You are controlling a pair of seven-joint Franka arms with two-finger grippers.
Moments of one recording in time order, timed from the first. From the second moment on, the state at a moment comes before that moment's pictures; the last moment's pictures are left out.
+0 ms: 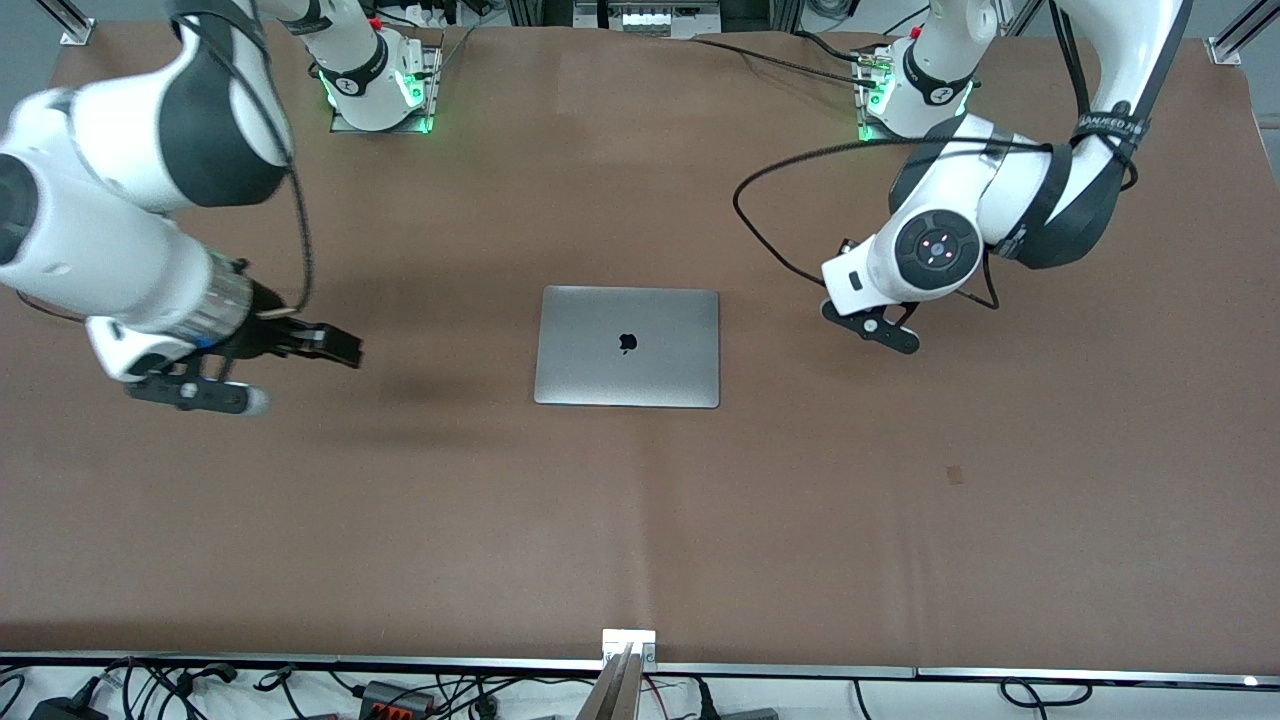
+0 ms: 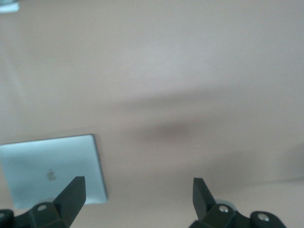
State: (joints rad) left arm 0.13 0.33 -0.57 -1.80 0.20 1.61 -0.12; right arm 0.58 0.37 -0.50 -1.37 0.25 1.68 0.25
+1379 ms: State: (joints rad) left arm 0.25 0.36 -0.48 -1.22 0.13 1.45 -0.24; right arm 0.00 0.28 -0.04 -1.33 0.04 1.68 0.02
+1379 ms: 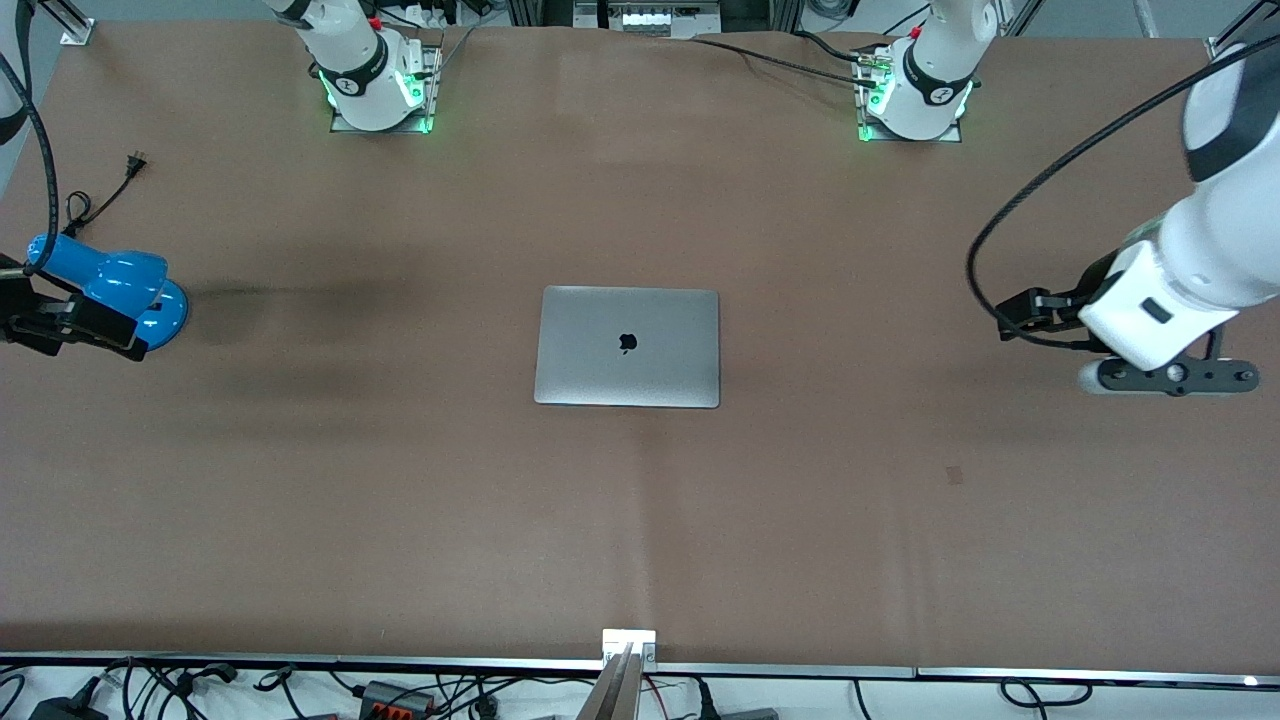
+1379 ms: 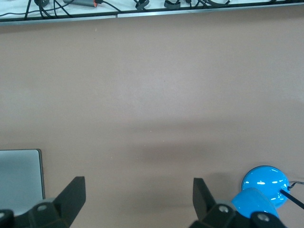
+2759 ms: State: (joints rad) left arm 0.01 -0.01 -0.03 -1.68 0.00 1.65 -0.03; right arm -0.01 -0.08 -0.03 -1.80 0.00 1.76 -0.01
